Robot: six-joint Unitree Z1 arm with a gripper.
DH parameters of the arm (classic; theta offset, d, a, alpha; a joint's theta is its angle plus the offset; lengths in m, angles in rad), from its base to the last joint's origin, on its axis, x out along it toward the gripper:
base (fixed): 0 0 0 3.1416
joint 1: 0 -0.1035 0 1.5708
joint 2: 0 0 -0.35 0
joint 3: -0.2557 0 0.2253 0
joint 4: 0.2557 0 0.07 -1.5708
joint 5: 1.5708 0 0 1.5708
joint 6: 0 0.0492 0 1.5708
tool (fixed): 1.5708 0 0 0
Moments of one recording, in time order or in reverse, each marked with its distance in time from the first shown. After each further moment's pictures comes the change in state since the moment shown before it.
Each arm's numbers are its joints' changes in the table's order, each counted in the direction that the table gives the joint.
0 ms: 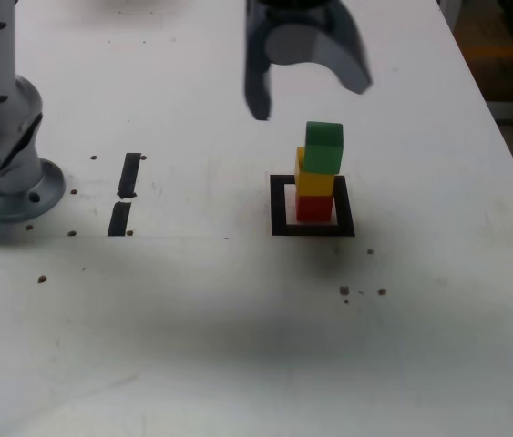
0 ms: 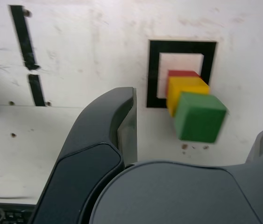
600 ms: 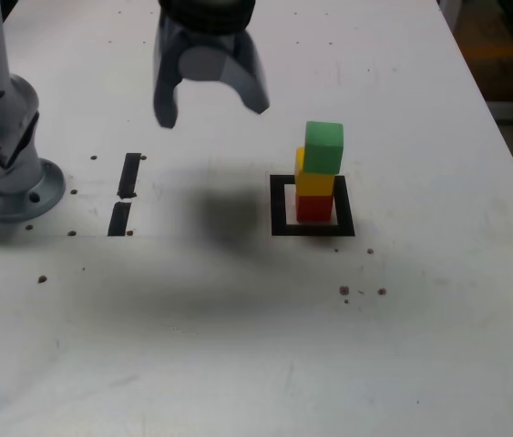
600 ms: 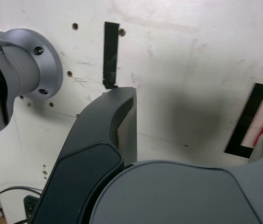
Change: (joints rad) arm -0.099 -0.091 0.358 -0.051 0.040 -0.002
